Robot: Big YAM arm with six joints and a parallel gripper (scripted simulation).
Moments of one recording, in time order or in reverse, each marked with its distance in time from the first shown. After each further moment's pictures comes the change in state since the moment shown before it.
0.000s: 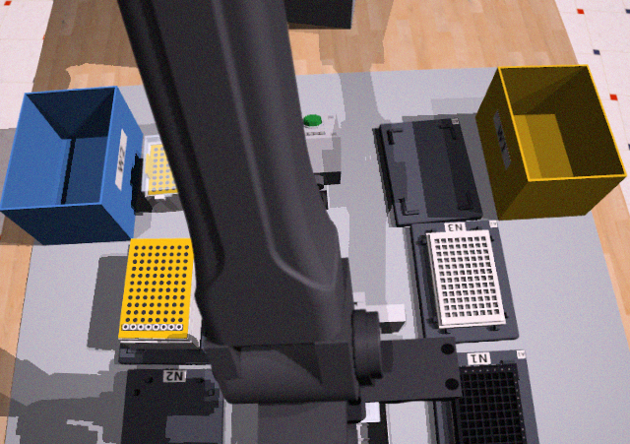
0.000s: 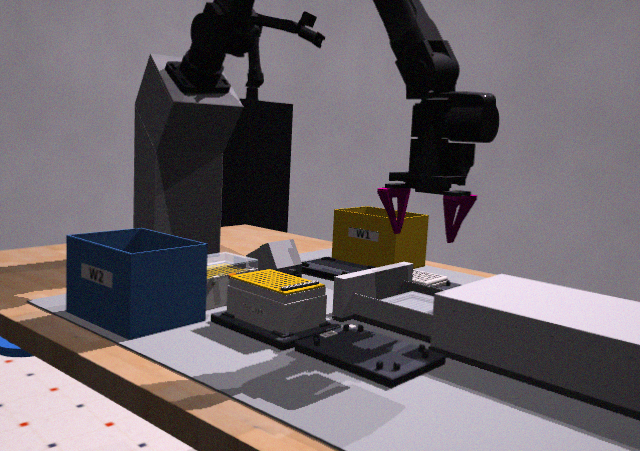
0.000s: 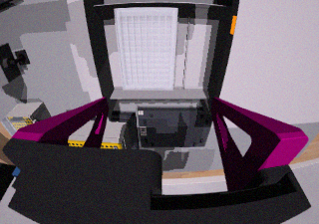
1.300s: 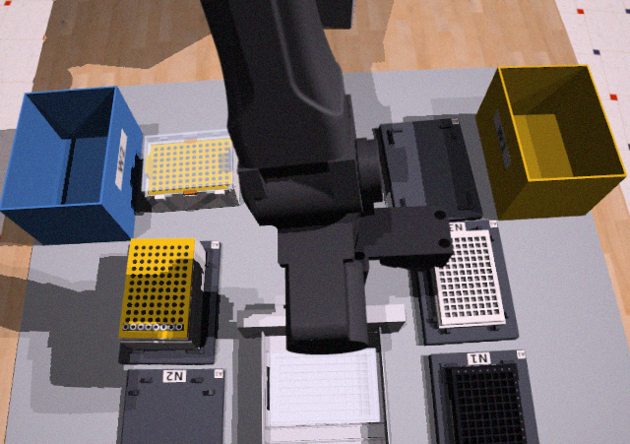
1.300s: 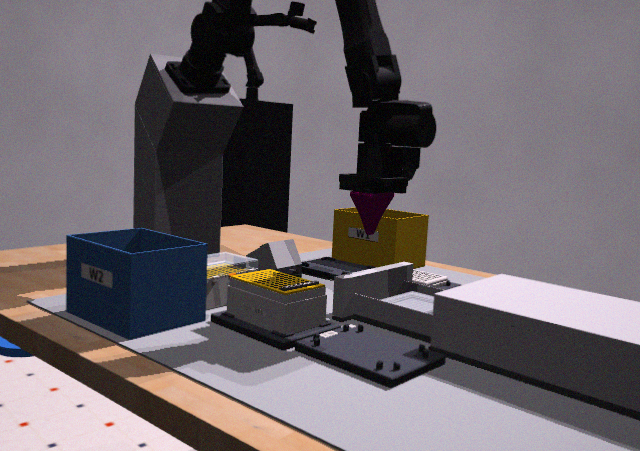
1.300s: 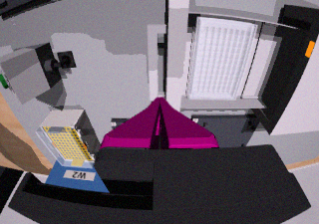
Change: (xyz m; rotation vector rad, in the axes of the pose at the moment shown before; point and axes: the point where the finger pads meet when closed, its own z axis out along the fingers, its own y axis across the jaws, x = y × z) arm -0.011 0.112 0.011 -0.003 0.000 -0.001
